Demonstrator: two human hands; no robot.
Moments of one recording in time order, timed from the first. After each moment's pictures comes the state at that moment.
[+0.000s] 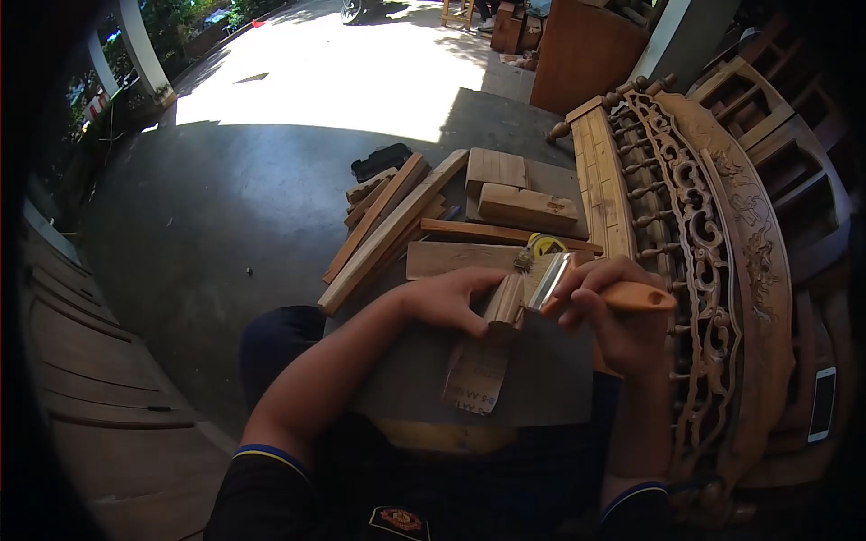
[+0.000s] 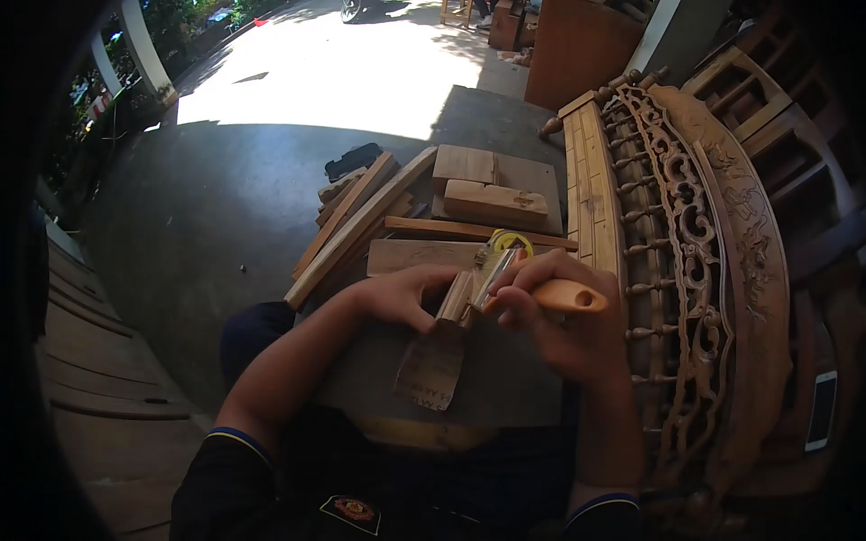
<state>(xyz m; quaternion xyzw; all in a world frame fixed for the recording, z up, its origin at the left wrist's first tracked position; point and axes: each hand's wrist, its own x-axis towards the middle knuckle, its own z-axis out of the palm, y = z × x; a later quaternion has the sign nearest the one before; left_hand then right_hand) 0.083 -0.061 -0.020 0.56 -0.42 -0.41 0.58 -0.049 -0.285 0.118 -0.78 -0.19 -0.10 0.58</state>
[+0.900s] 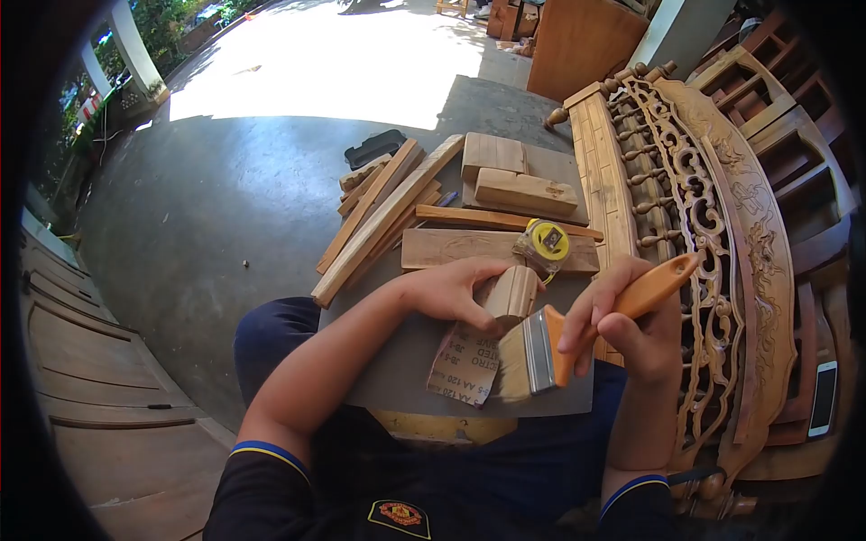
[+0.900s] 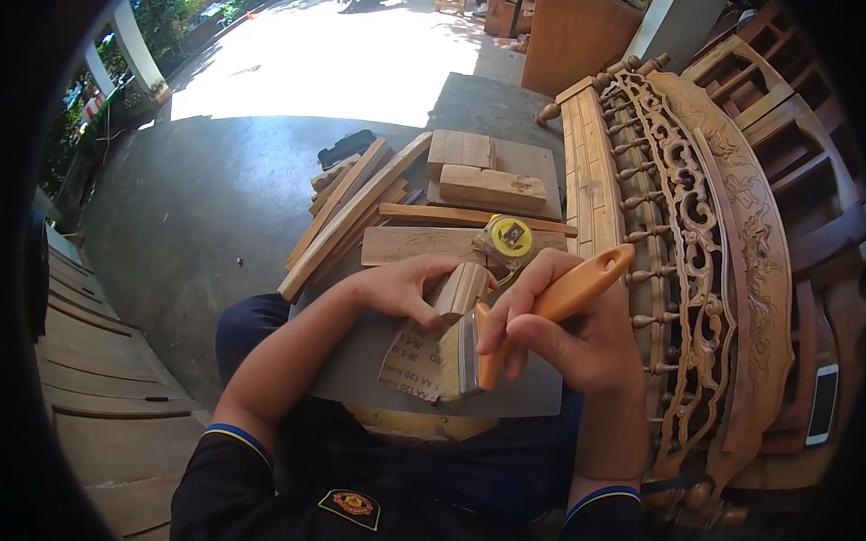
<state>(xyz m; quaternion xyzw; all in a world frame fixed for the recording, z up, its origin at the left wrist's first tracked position) 0.068 -0.070 0.010 0.55 -0.41 -0.42 0.59 -0.062 -0.282 0.130 -0.67 -0.18 -0.01 0.72</state>
